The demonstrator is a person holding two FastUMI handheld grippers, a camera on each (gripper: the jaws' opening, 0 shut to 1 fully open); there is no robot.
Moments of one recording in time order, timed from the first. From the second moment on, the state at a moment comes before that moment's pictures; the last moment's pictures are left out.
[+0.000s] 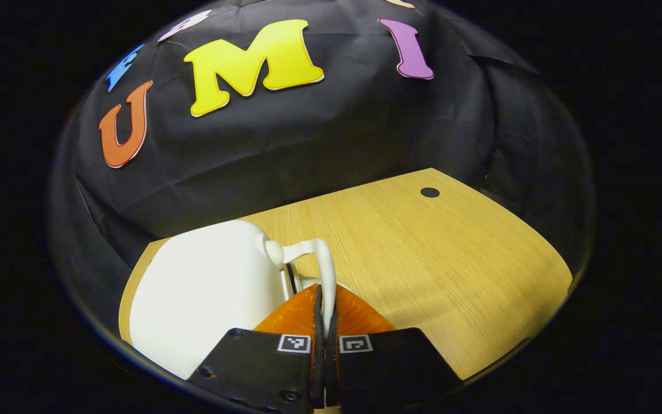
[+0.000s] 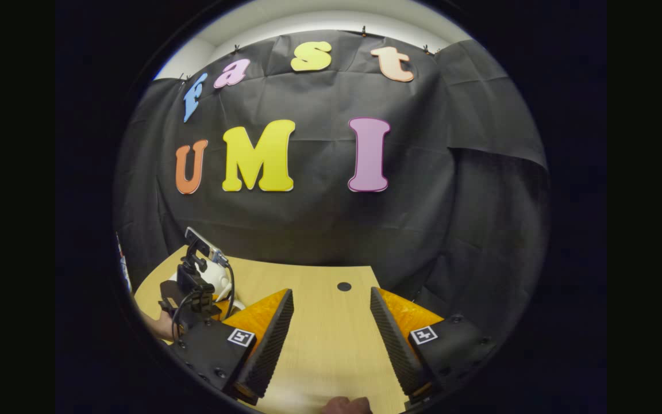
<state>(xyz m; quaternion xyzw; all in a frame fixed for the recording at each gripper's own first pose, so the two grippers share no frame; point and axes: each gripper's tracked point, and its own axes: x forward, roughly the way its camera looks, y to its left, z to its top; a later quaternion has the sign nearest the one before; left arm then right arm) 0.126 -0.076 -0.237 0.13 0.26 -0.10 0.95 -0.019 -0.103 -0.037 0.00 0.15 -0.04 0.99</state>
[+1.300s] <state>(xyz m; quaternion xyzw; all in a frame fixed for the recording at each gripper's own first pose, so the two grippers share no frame) 0.070 0.000 0.023 -0.05 0.04 -0.05 1.00 0.059 0.024 0.076 0.00 -0.01 0.04 1.00</state>
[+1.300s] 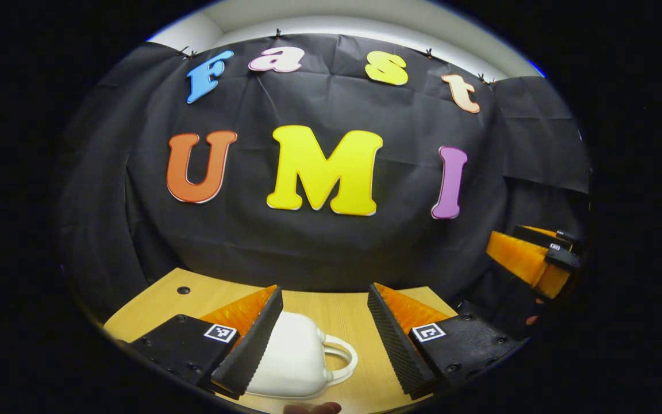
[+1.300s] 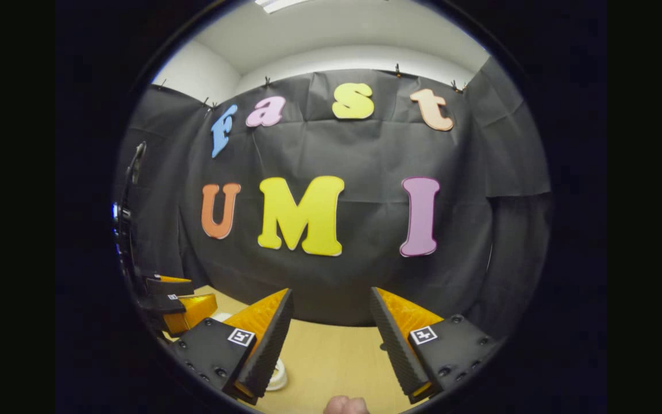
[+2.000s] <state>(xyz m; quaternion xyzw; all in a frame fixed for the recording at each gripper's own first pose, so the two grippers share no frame) 0.038 0.045 0.070 -0.07 -0.01 -0.01 1.00 0.040 0.091 0.104 0.00 -0.05 0.06 1.00</state>
